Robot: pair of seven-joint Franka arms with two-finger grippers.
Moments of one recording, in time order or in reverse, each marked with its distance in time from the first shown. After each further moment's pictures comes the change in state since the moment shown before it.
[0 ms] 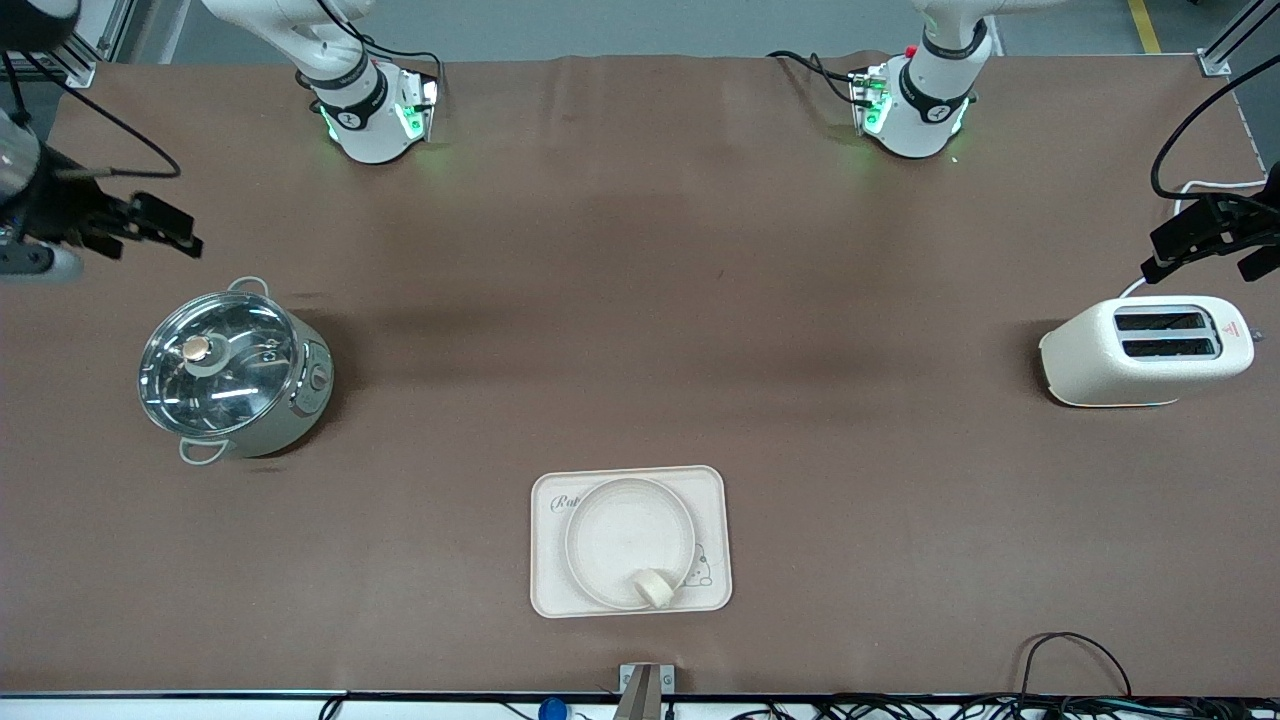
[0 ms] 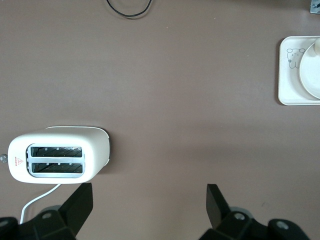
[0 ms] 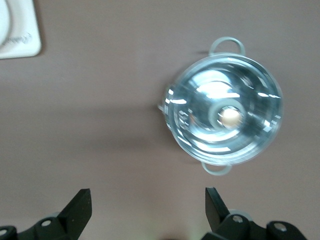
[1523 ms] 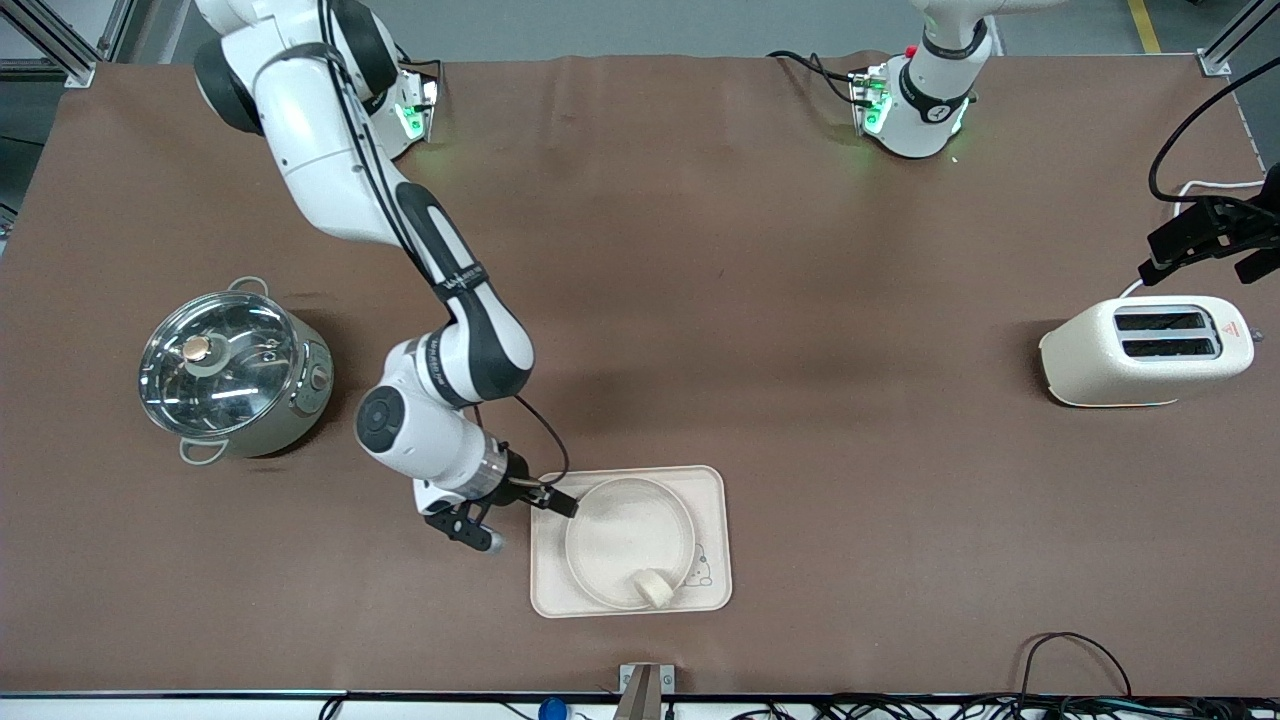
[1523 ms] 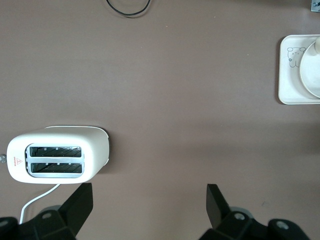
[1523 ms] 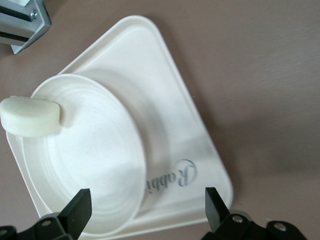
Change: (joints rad) left arm 0.000 0.006 -0.001 0.003 0.000 -0.002 0.000; right arm 0.417 1.051 0.002 0.599 0.430 0.794 0.521
